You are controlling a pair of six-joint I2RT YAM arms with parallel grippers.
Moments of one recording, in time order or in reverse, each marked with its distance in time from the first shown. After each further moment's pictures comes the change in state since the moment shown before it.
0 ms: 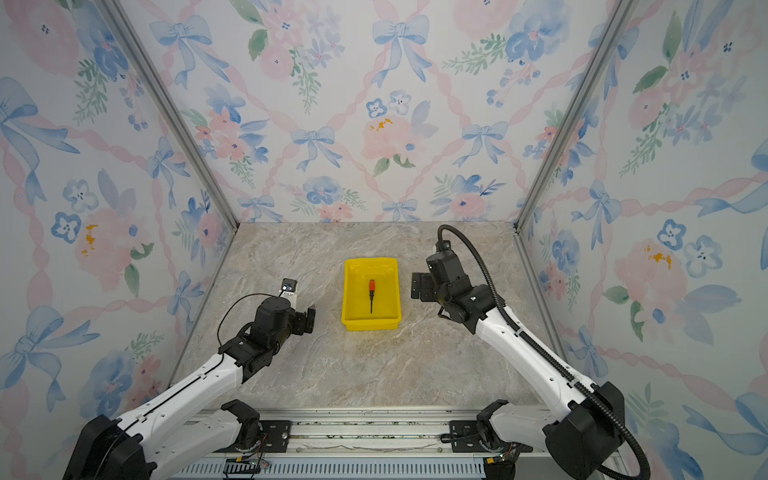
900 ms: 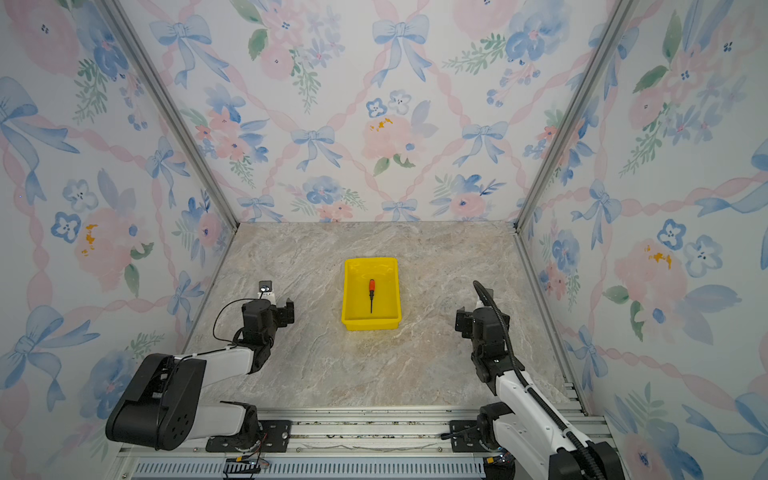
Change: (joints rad) left arm 0.327 0.392 -0.185 0.733 0.067 0.127; right arm -0.298 -0.238 -0.753 0.721 0.103 -0.305
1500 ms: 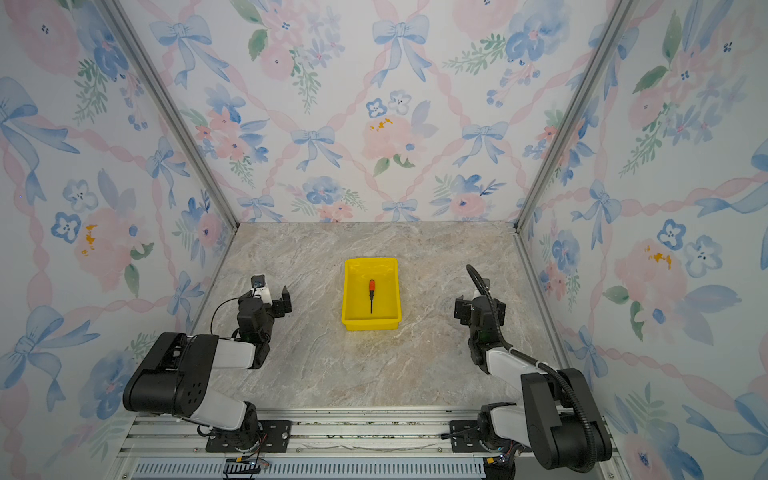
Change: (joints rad) left arm 0.069 0.139 -0.013 0.335 0.105 -0.005; right arm -0.079 0.357 0.046 0.391 -0.059 -0.059
